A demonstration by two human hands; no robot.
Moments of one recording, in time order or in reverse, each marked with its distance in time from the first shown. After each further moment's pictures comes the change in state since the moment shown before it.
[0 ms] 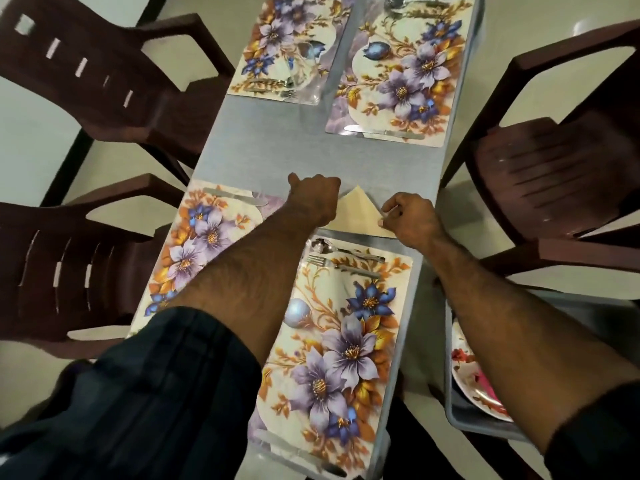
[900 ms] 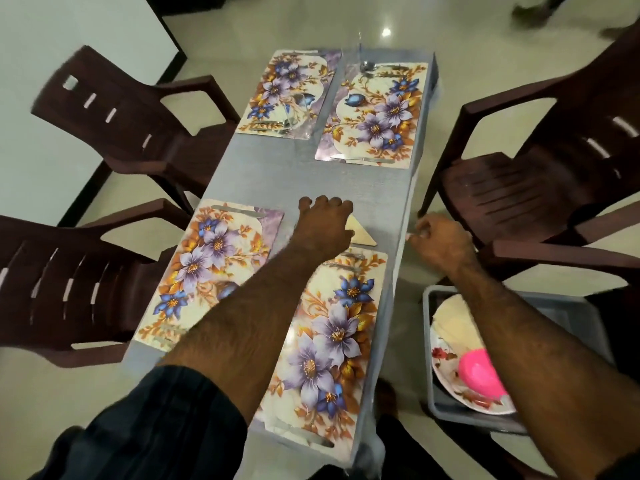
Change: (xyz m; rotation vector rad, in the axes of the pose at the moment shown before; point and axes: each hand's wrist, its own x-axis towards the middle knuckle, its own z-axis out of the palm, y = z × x) left_hand -0.122 0.058 -0.006 -0.019 0.367 0.164; right_hand -0.142 0.024 -0.088 -0.169 0.214 -0.037
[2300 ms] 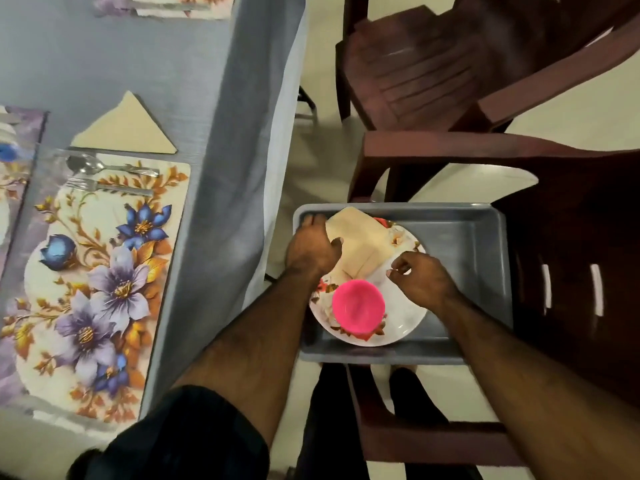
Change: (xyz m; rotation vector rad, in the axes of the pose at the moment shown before) left_hand 0.018 0.338 0.280 -0.520 -0.276 -0.406; right_hand -0.062 0.420 0.073 0.051 -0.362 0.222
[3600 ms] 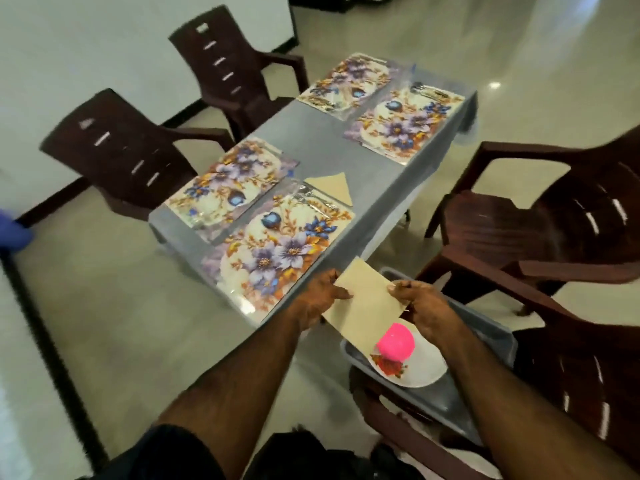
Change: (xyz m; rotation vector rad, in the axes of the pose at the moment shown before) left_hand -0.296 -0.037 -0.201 -1.101 0.039 -0.286; right_hand -0.218 -0.220 -0.087 0.811 -0.414 -0.025
